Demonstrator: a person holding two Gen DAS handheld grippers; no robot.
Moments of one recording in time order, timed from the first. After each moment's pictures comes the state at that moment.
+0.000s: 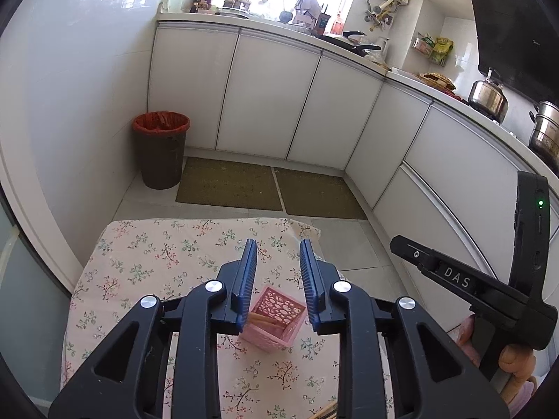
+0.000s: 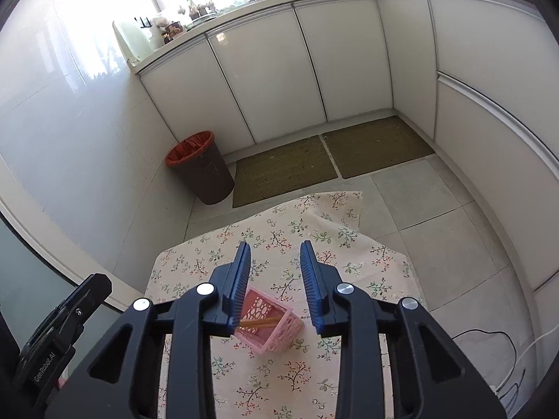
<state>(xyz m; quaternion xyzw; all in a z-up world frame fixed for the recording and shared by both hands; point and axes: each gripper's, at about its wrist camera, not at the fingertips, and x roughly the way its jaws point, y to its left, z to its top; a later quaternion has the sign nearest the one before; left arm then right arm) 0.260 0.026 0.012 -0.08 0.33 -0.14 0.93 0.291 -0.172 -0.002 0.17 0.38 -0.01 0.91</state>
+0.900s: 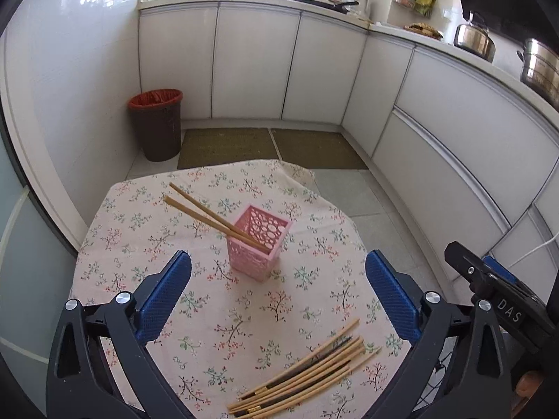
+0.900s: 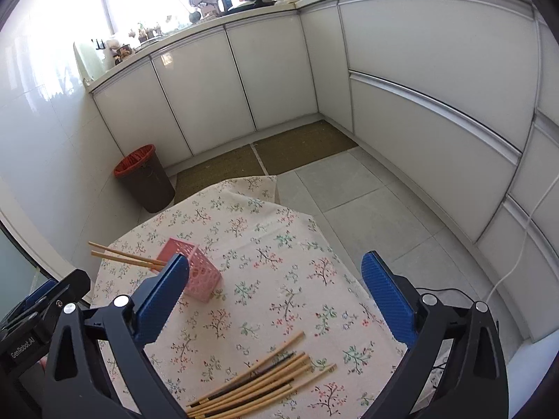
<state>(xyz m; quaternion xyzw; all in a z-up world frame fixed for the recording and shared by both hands) 0.182 -0.015 -0.032 0.00 0.39 -0.15 0.91 0.131 -0.220 -0.043 0.17 0.36 -0.14 0.91</state>
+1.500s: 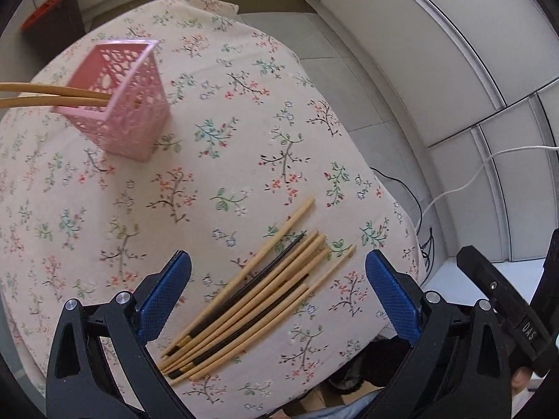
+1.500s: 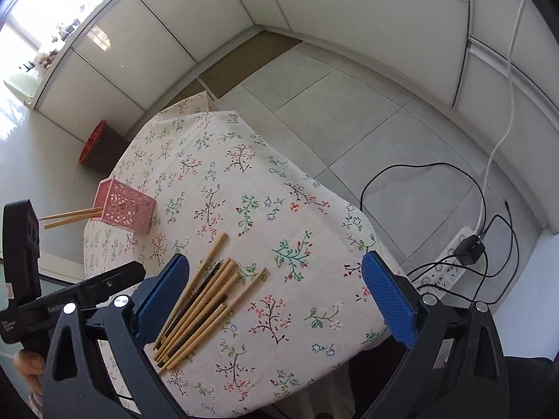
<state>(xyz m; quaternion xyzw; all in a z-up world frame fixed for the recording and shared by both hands) 0.212 -0.111 -0.174 0.06 0.64 -0.27 0.72 0.065 -0.303 -0.154 0.33 0.48 -0.17 0.80</state>
